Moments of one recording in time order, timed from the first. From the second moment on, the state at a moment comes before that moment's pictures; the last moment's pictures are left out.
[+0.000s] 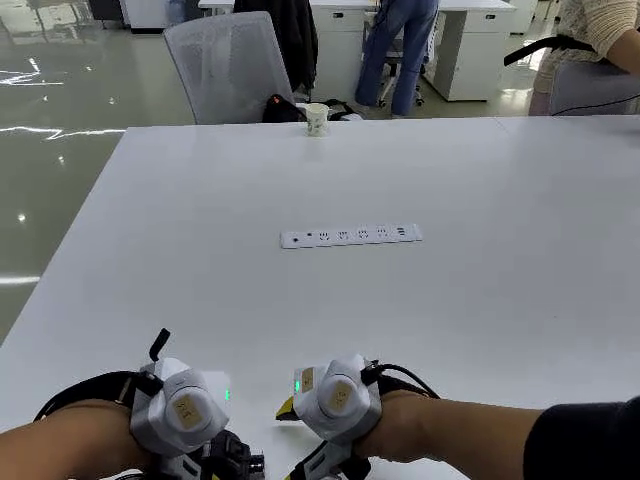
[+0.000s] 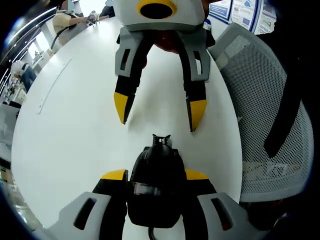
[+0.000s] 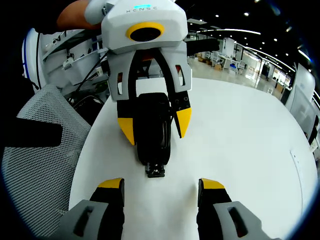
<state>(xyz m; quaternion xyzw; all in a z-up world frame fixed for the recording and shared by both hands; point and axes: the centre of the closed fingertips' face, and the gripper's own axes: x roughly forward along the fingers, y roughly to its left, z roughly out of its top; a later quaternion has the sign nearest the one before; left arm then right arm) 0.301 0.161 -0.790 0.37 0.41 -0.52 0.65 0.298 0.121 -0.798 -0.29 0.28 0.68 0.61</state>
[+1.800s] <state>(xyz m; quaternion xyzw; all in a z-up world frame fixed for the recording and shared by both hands) 0.302 0.159 -0.789 0.35 0.40 -0.52 0.67 0.292 0.136 -0.808 -0.32 0.28 0.68 0.60</state>
